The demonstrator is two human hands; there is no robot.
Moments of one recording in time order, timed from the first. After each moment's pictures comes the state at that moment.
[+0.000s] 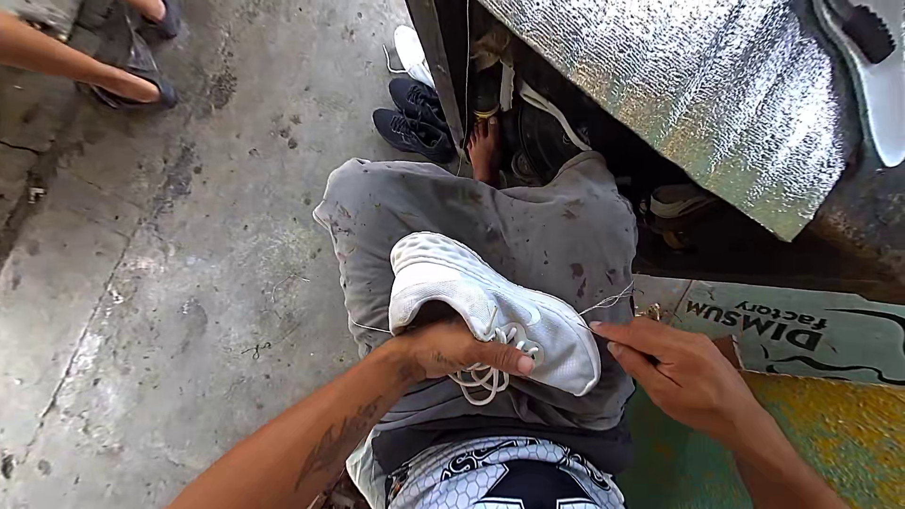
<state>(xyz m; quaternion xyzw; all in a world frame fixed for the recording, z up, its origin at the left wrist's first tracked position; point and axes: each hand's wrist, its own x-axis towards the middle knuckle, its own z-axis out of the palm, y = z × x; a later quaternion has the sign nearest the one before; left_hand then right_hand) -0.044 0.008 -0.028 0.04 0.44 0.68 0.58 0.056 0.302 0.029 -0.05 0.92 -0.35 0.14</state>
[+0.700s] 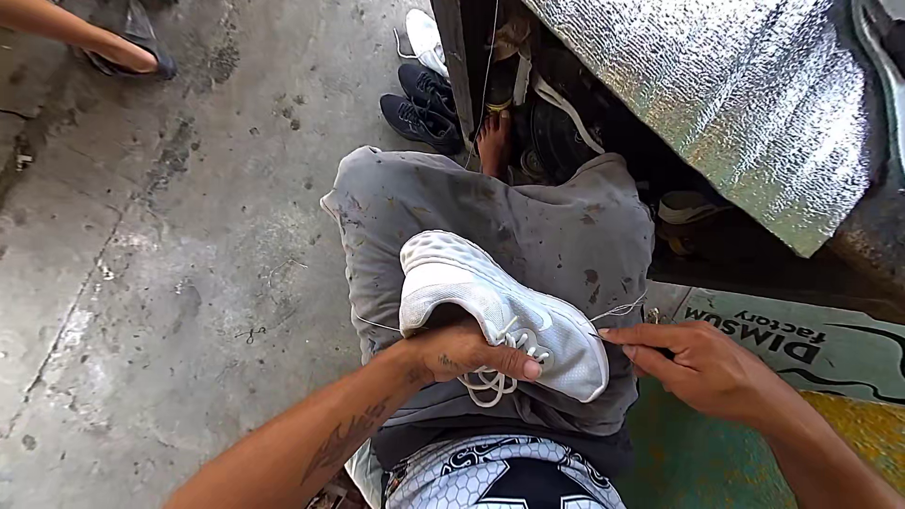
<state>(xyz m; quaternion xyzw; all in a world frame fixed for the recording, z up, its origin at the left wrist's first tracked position) -0.036 0.006 -0.035 0.03 0.43 0.71 0.55 0.022 0.319 0.040 -0.05 0.87 -0.36 0.33</state>
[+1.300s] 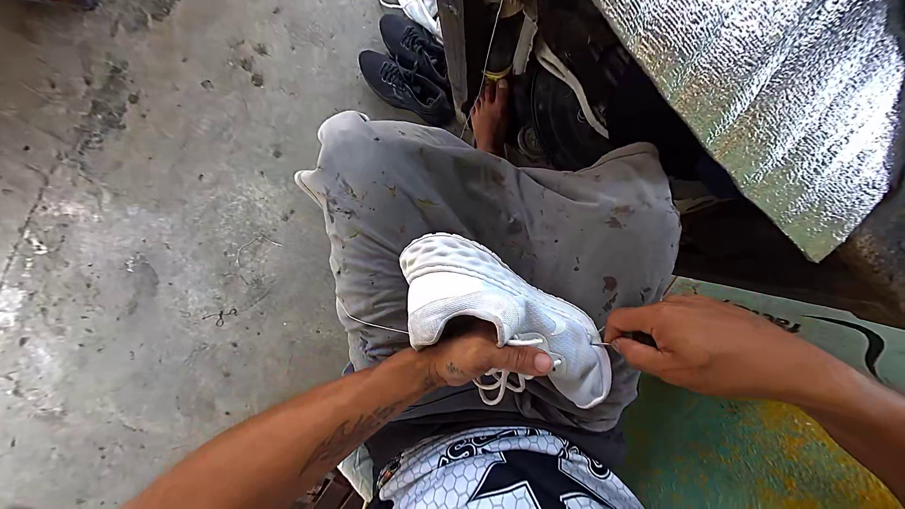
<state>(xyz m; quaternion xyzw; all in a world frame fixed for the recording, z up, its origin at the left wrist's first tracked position) -0.022 0.020 -0.053 0.04 0.35 0.80 0.50 -0.049 0.287 0.062 -0.12 0.81 -0.17 0.56</state>
